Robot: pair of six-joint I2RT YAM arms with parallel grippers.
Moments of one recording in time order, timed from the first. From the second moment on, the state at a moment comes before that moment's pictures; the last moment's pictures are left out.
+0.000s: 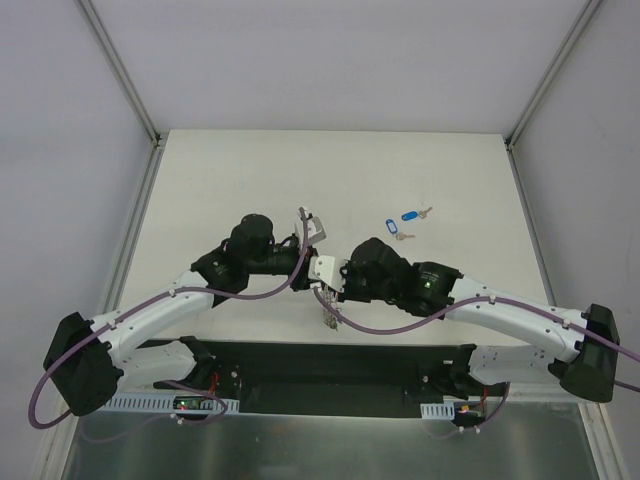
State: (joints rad) left arm -0.76 1.09 0.72 -0.03 0.62 -0.08; right arm 1.13 1.16 0.96 -0.52 0.05 -0.50
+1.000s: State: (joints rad) left arm -0.76 1.12 0.74 -0.06 0.66 -0.08; right arm 1.14 1.17 0.96 -0.52 0.05 -0.50
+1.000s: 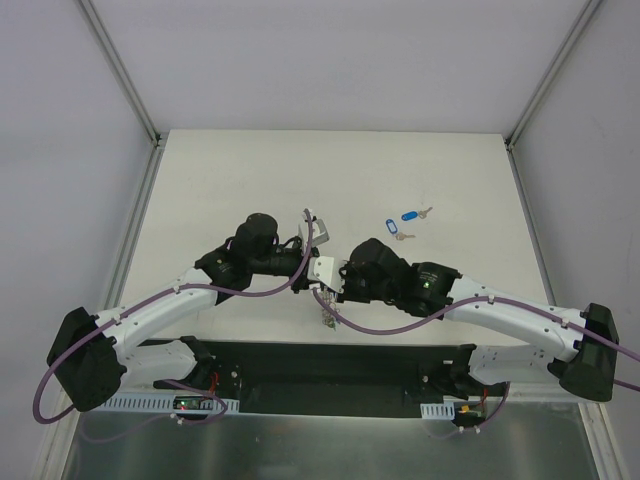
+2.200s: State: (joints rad) left arm -0.77 0.86 0.49 0.22 0.48 -0.10; right arm 1.14 1.09 0.82 -0.26 0.01 -0.37
